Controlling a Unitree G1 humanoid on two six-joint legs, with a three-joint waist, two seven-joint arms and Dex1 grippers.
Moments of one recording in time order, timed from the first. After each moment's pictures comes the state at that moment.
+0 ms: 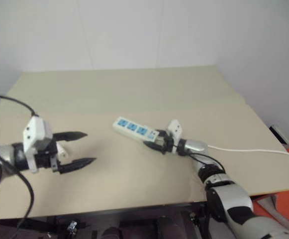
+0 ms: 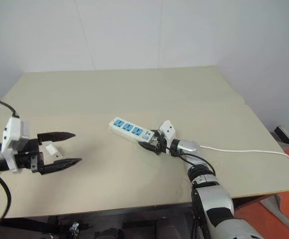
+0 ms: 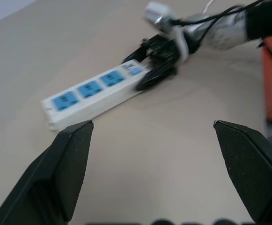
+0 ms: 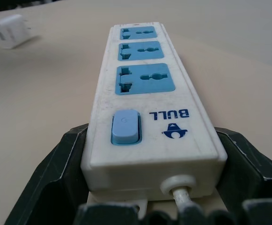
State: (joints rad) left arm -0.15 1.09 0.37 -0.27 -0.66 0.46 -1.21; right arm -0.82 -0.18 0.01 1.01 0.10 -0.31 1.09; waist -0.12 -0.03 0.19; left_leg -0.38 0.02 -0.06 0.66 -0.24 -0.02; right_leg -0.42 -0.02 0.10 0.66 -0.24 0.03
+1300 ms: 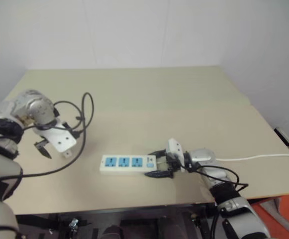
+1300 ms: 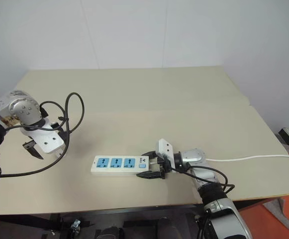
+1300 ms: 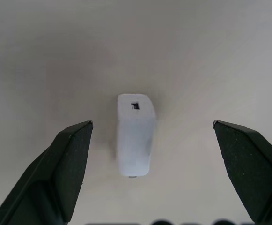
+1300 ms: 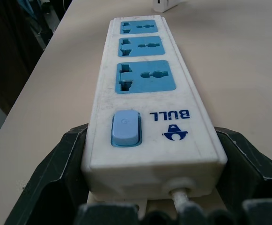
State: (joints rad) left arm -1.24 0.99 -0.80 0.99 0.37 -0.94 -1.60; right arm -0.55 -0.31 0.19 0.43 0.17 -0.01 1.34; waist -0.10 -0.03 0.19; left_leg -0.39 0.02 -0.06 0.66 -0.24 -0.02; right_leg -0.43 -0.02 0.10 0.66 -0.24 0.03
